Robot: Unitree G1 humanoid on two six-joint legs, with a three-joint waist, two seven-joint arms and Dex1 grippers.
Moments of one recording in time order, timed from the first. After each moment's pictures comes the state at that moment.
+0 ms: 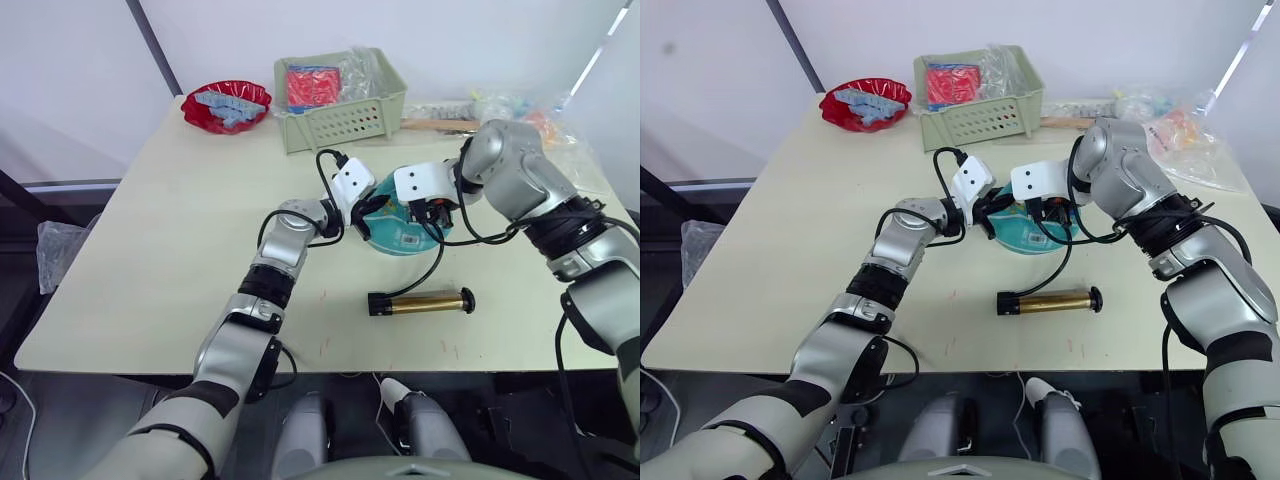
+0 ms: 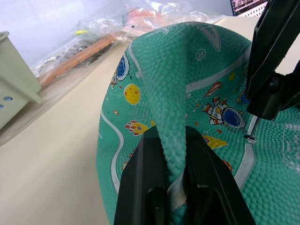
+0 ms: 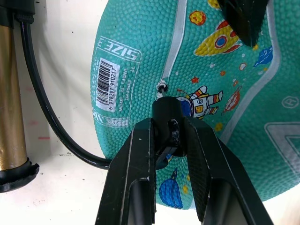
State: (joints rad) left arm -0.88 0.17 -0.16 0.66 0.03 0.08 -0.76; right arm -1.18 -0.55 0.64 0.43 -0.38 0.37 1.39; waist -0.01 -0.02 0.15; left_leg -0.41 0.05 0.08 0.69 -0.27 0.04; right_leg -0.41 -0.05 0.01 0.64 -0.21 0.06
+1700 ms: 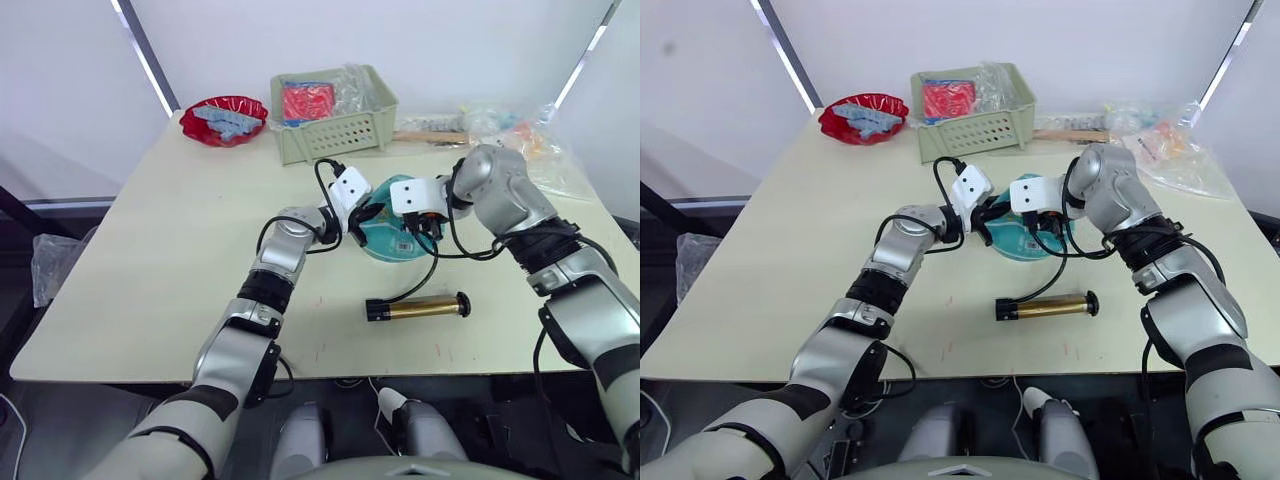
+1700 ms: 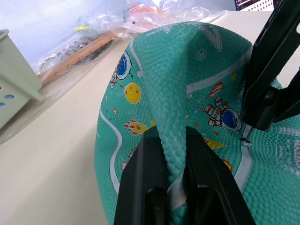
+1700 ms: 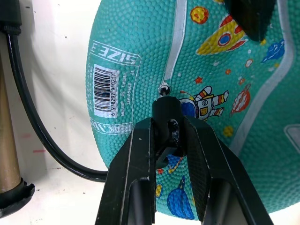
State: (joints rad) left arm -0.85 0.17 -0.16 0.66 0.05 0.10 -0.74; right arm -1.08 -0.48 0.50 0.48 -0.46 0.30 1.36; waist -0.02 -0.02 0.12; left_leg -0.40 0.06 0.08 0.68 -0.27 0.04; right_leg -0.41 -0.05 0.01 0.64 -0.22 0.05
